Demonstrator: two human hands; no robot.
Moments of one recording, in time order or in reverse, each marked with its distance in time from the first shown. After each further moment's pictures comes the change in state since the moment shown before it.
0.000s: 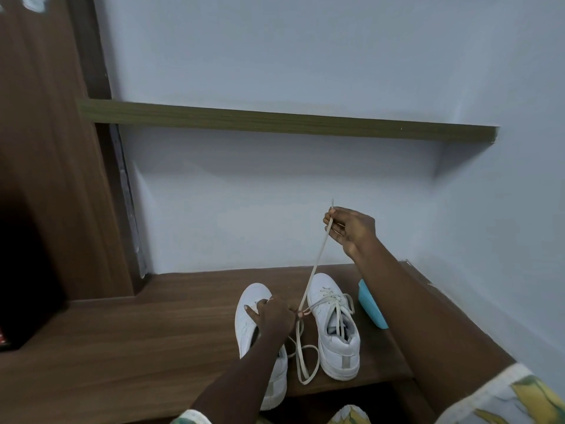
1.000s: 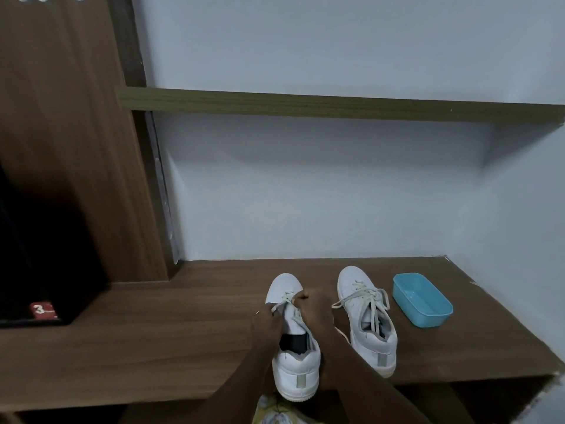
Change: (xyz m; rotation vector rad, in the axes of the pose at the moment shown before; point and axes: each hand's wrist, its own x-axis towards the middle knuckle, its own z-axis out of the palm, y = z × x) left_hand -0.009 -0.086 -0.007 -0.519 0.069 -0.088; right_hand -0.034 0.206 0.023 -1.011 -0.212 -0.095
